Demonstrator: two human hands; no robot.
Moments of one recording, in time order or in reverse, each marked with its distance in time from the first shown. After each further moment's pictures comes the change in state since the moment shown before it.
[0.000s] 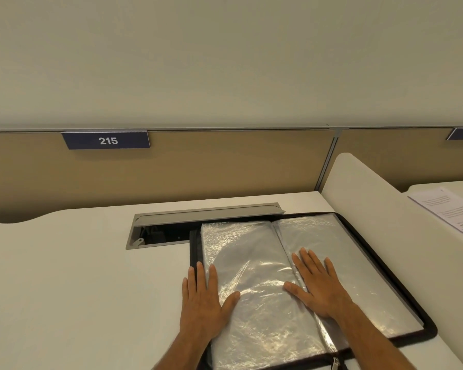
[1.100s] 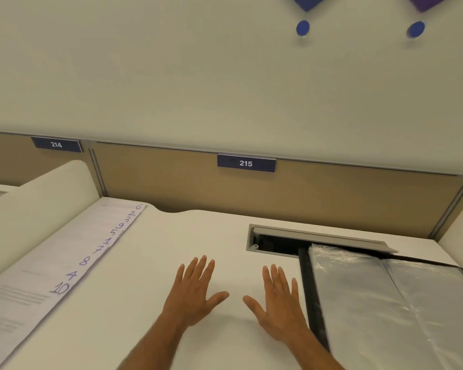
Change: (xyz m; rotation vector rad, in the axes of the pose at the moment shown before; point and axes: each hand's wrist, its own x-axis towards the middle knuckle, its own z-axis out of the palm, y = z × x) left_hand -0.112 -0.253 -0.140 0.160 0.110 -0.085; right_hand -0.020 -0.371 -0.021 0.221 0.135 -0.243
